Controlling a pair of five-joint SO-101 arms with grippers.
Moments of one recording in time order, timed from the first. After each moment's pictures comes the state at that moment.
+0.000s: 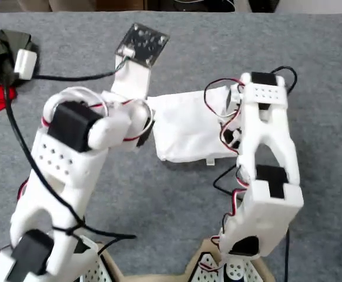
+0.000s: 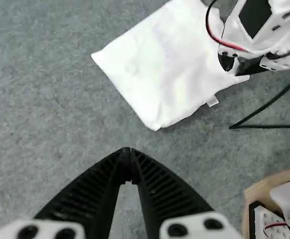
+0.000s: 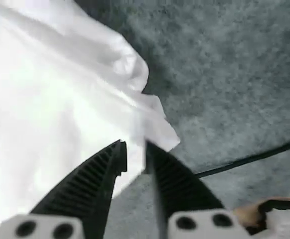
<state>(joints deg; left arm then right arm) 25.5 -20.5 -16.6 100.2 -7.8 2.9 20.1 -0.3 87.4 -52.9</state>
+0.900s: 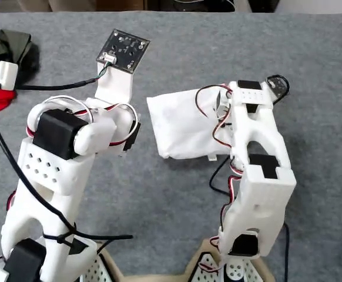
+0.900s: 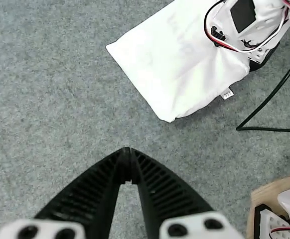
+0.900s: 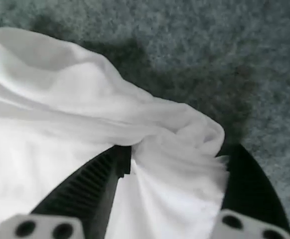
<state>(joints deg) 22.2 -24.2 -12.7 99.8 -7.7 1.1 30.0 -0.4 64.4 -67.6</state>
